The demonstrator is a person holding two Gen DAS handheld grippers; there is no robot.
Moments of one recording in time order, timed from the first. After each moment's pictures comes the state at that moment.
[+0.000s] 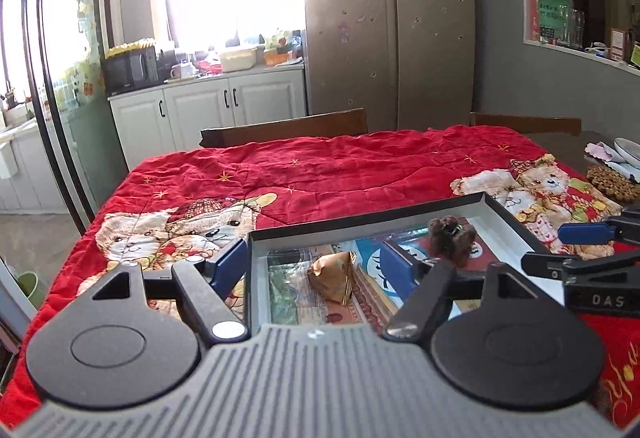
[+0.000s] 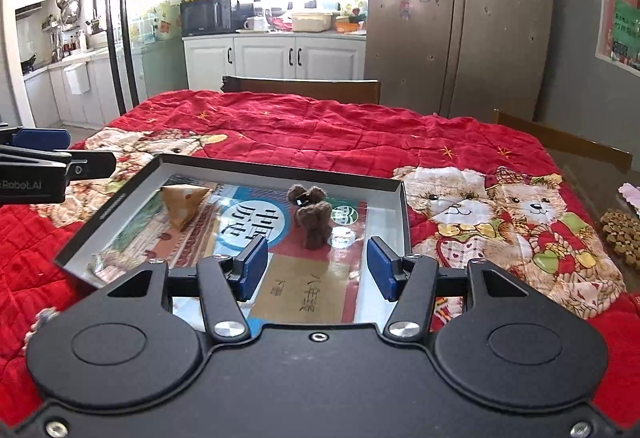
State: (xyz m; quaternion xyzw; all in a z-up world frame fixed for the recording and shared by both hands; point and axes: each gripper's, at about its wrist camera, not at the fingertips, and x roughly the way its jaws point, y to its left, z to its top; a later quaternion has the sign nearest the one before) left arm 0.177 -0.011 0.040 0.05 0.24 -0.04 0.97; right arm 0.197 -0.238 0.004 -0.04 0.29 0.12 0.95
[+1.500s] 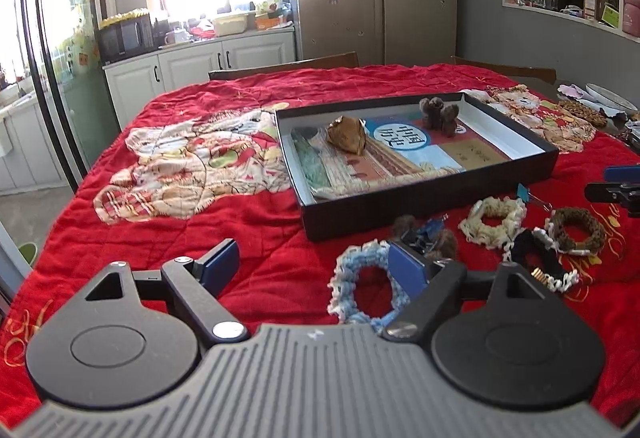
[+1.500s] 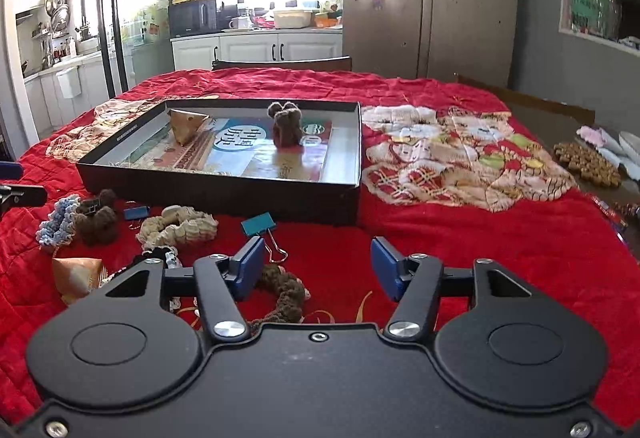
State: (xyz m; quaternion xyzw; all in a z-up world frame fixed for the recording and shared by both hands) left arm 0.064 0.045 -0.023 0.05 0.29 -0.07 0.95; right arm 0.076 -0.294 -0.043 -0.03 0.29 0.10 0.95
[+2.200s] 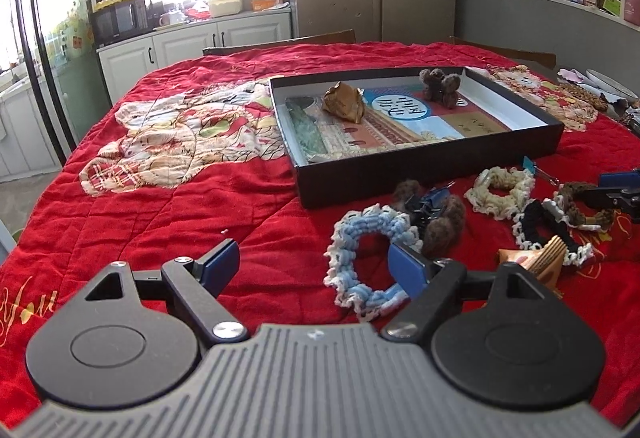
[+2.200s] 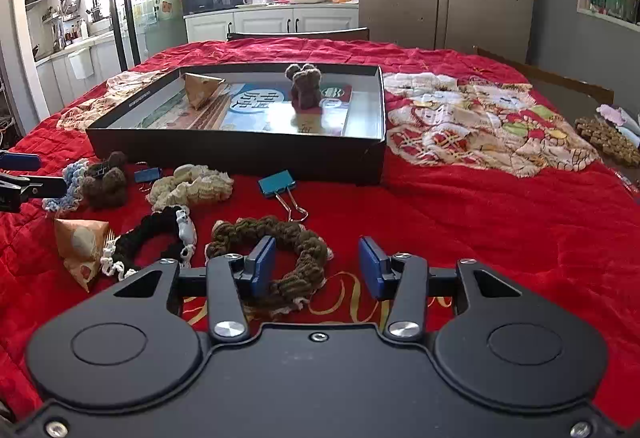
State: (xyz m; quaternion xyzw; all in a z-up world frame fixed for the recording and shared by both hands) left arm 0.071 0.046 -0.046 0.05 0.31 -0.07 0.95; right arm 0.076 -0.286 -0.065 -0.03 0.33 0.13 0.94
